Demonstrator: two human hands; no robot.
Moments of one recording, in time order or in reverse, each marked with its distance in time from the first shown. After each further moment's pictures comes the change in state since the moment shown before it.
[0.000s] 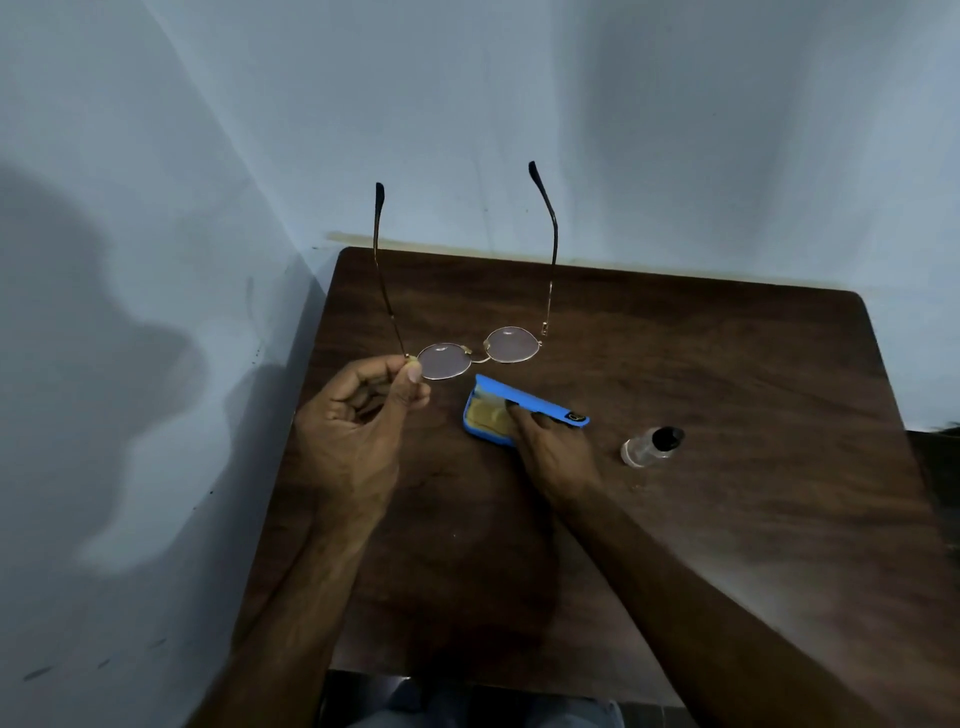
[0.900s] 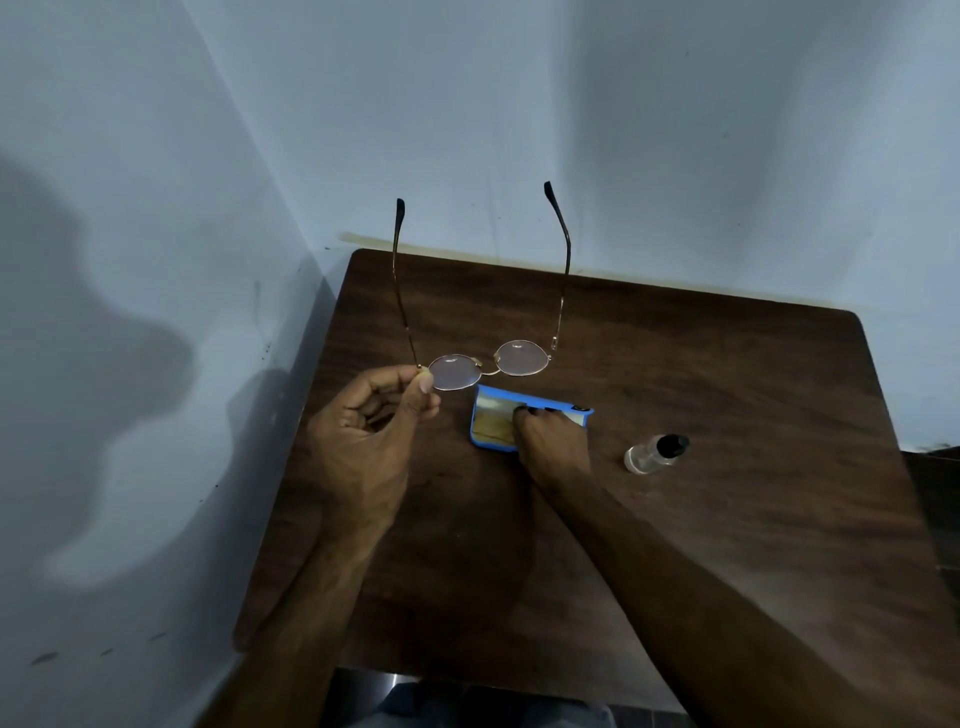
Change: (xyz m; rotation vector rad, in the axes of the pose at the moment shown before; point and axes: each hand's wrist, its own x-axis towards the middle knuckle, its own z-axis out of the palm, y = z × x) left_hand -0.008 0.001 -0.008 -0.047 0.015 -0.004; right_hand 0.019 -0.023 -0.018 -0.265 -0.084 0.023
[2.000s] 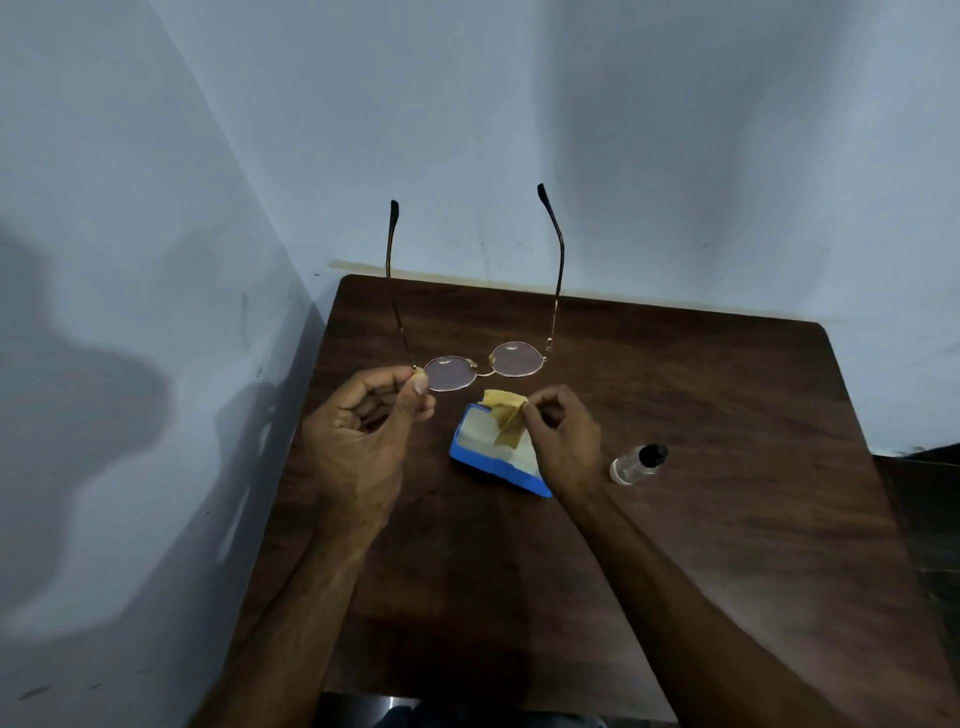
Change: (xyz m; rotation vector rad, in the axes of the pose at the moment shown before) left_hand 0.010 0.014 0.003 -0.007 -0.050 0.040; right_hand -0.035 0.002 -0.042 1.159 0.447 0.287
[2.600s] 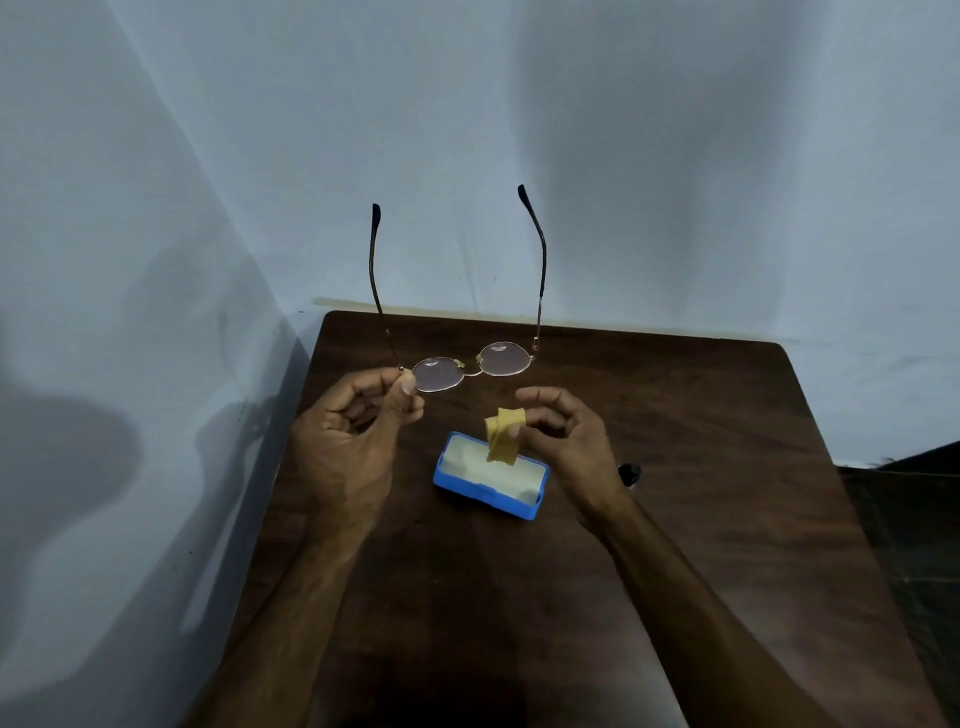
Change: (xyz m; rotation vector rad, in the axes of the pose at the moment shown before) left_hand 0.016 0.023 0.015 -0.034 -0.013 0.063; right_hand -0.011 -0.046 -0.051 0.320 -0.215 -0.029
